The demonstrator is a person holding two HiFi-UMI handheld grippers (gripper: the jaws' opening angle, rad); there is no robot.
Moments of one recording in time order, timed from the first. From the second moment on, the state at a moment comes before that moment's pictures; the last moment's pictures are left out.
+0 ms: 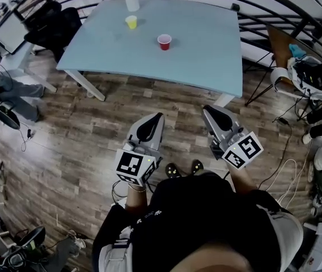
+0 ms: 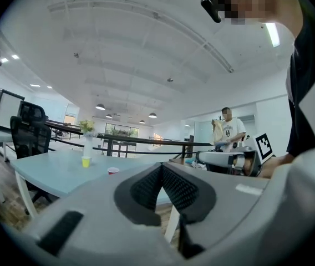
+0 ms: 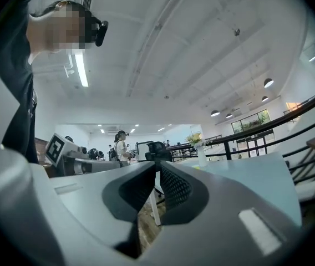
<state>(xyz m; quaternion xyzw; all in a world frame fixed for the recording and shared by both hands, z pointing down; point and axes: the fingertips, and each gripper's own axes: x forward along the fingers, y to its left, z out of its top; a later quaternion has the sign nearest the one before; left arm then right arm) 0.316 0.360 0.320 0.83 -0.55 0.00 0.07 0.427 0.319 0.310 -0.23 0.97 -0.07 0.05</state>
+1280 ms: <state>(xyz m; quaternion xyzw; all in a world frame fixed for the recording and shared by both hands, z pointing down) 0.224 0.318 0.337 0.78 -0.62 0.01 0.09 0.360 0.217 0.336 -0.22 0.97 -0.09 0.06</state>
